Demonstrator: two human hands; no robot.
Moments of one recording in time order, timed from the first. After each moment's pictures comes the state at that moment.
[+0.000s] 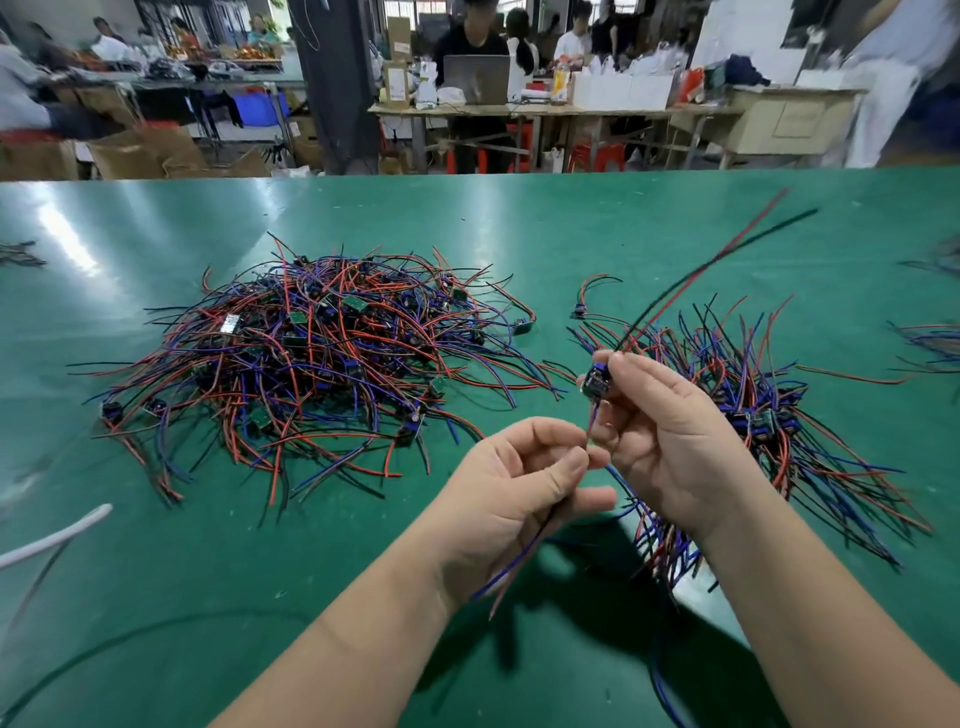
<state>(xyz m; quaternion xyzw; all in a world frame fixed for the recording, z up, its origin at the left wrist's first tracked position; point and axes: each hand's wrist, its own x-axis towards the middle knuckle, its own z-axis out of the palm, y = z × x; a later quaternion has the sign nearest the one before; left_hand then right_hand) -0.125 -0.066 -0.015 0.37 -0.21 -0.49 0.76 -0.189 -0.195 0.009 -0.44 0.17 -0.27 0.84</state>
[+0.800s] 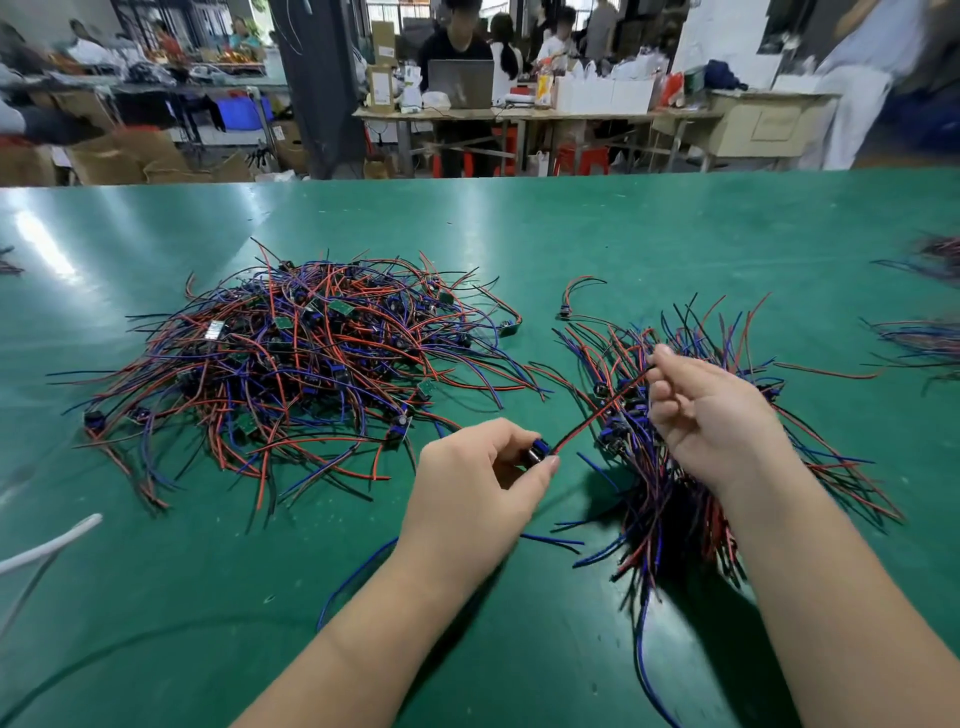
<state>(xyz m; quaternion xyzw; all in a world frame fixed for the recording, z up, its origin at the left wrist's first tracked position) -0.116 -0.067 -0.036 0.75 -0.39 0.00 0.54 -0.202 -0.247 0.005 -0.43 0.31 -0.33 0.78</state>
